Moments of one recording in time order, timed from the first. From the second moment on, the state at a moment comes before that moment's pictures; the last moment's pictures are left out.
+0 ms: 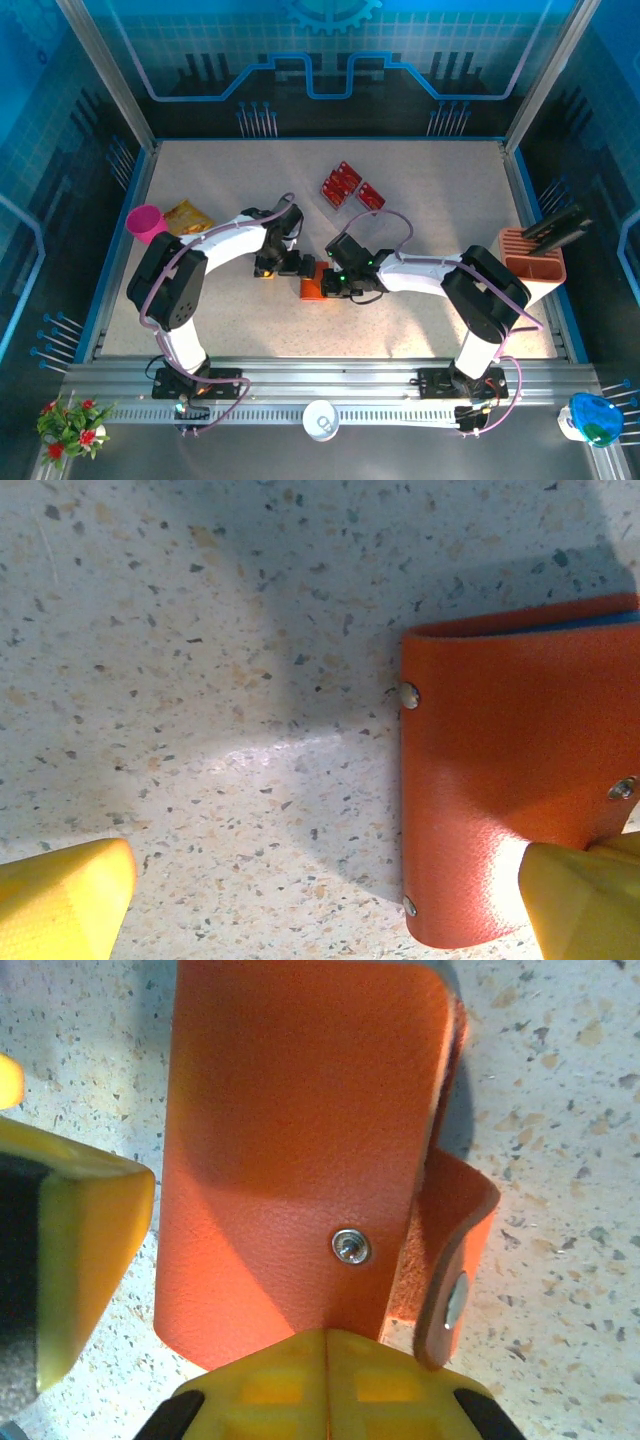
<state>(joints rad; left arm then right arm) -0.50 1.77 1.14 -0.81 0.18 -0.45 0.82 1.72 0.90 -0.23 -0.21 0.77</state>
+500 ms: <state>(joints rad) -0.53 1.81 1.16 -0.81 0.16 -0.45 0.82 1.72 0.88 -0.20 -0.21 0.78</state>
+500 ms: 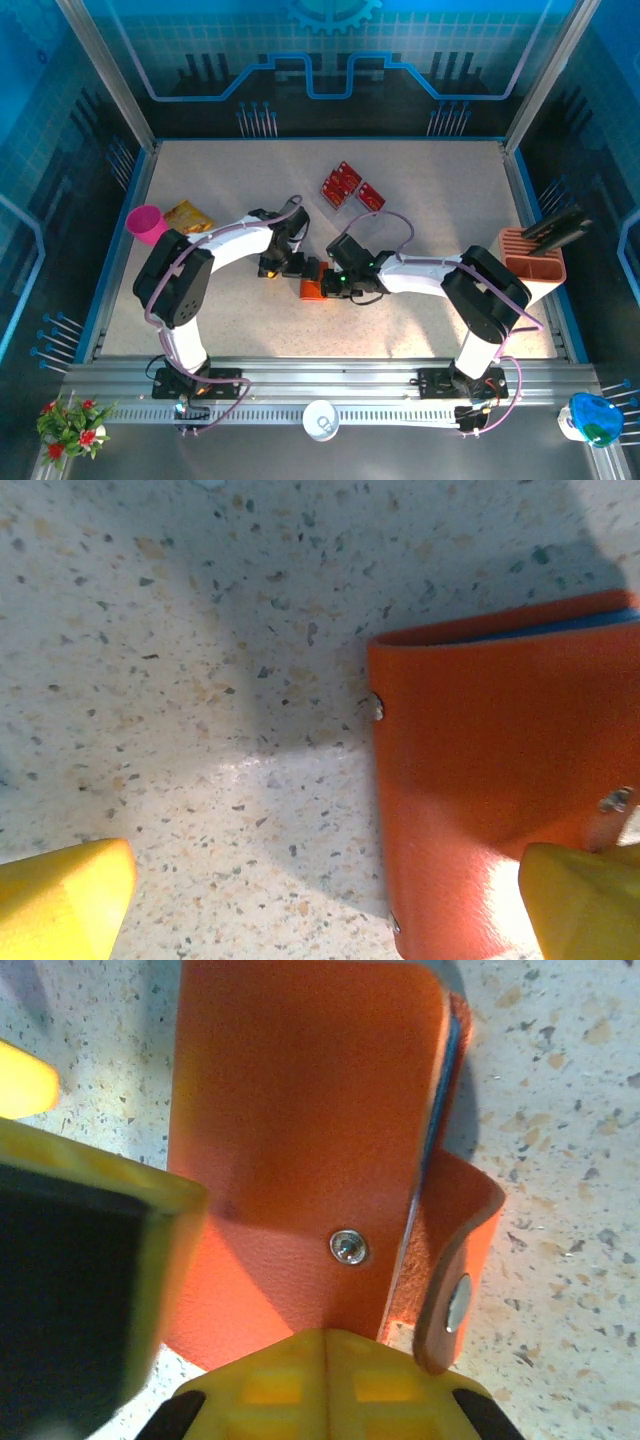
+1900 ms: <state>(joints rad) -0.56 1.81 1.11 -0.76 0.09 -0.45 0.72 1.76 1.08 -0.49 -0.19 0.66</state>
